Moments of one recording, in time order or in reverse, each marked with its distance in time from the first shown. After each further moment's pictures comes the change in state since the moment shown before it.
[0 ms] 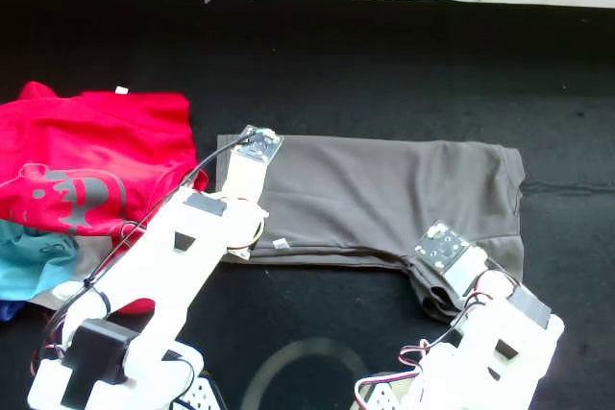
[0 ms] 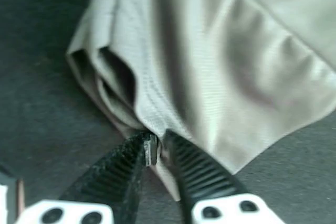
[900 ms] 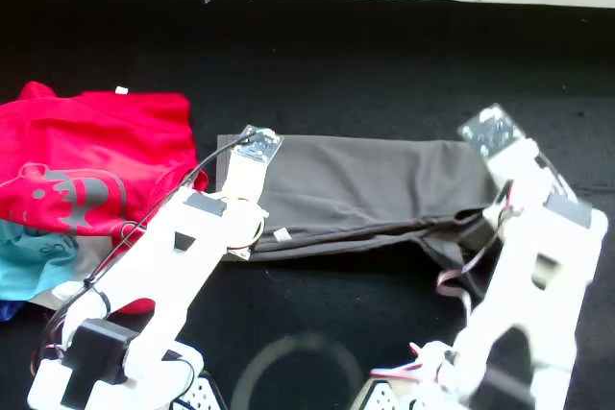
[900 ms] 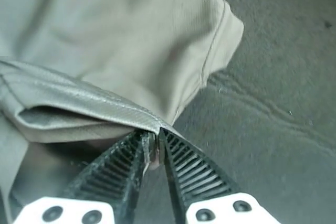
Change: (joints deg) left arm 0.0 0.0 0.0 0.0 0.0; right arm -10.5 32.5 -46.2 2.3 -22.9
